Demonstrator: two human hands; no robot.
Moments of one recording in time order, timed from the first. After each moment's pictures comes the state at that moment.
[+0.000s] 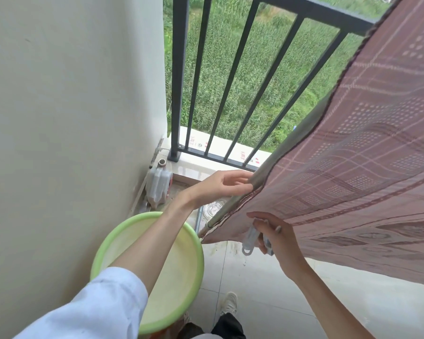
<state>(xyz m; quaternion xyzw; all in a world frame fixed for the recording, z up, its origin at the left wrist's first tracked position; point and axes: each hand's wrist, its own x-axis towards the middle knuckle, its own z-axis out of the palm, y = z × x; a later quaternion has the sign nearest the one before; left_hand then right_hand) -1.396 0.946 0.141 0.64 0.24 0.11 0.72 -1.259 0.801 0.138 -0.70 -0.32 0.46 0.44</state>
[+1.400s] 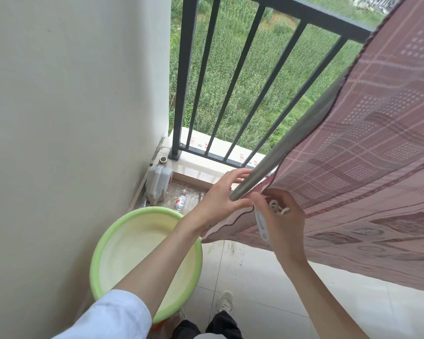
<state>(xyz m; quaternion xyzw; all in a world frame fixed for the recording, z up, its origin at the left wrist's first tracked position) -1.401 0.898 0.125 0.69 0.31 0.28 0.58 -1.304 0.807 0.189 -0.75 -0.35 0.26 0.49</state>
